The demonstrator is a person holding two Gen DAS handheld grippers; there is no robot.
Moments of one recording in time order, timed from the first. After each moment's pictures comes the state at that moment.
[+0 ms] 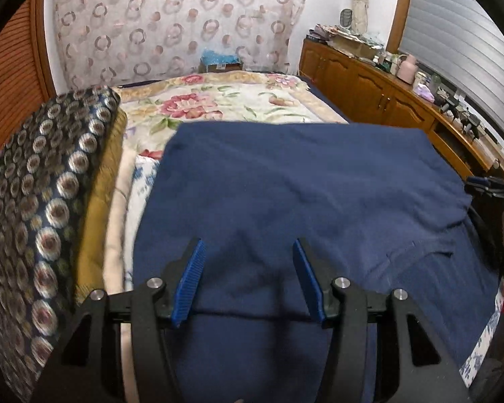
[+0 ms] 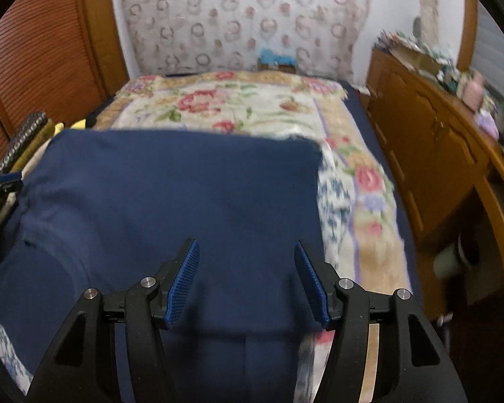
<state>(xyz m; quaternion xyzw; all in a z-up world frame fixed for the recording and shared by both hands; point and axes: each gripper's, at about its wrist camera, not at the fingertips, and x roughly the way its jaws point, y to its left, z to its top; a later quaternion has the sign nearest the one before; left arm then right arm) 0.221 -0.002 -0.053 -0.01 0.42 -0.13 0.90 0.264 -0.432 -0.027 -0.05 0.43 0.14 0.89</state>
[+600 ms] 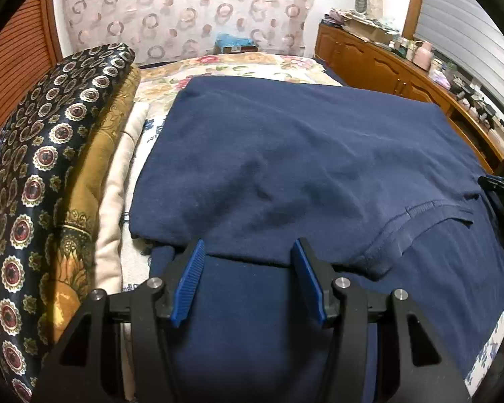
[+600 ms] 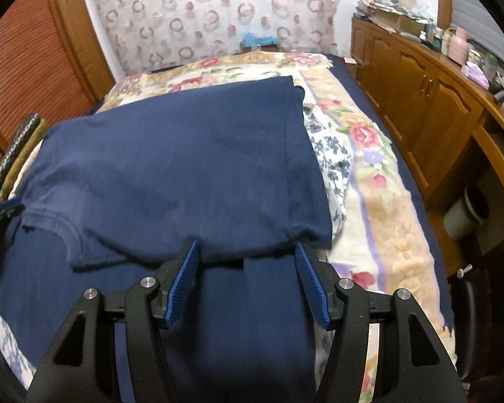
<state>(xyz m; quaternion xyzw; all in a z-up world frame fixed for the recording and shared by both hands) 0.207 -0.005 -0.080 0.00 0.45 -0.09 0.89 0.250 -0.443 -0.053 0.00 0.45 0.11 0.89</state>
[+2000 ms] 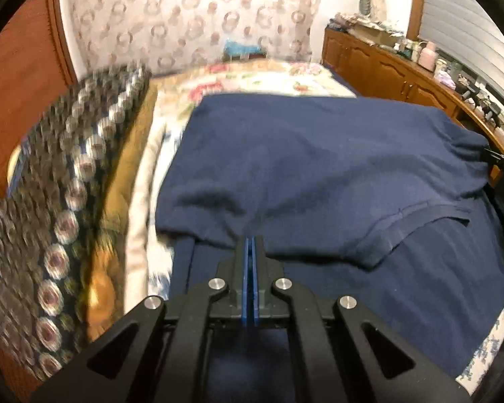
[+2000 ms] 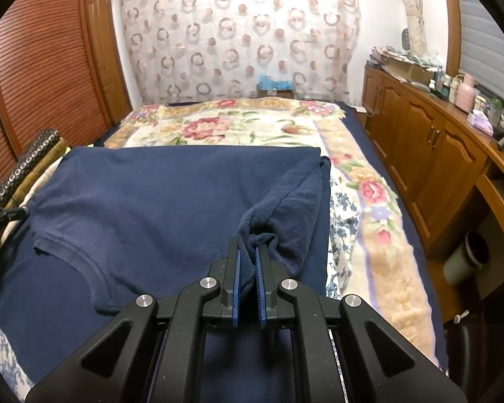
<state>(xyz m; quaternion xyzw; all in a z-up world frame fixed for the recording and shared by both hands) 0.193 0.005 -0.071 0.01 0.45 -0.07 0.89 0.244 -0.420 -0.027 -0.03 0.36 0.14 0.92</state>
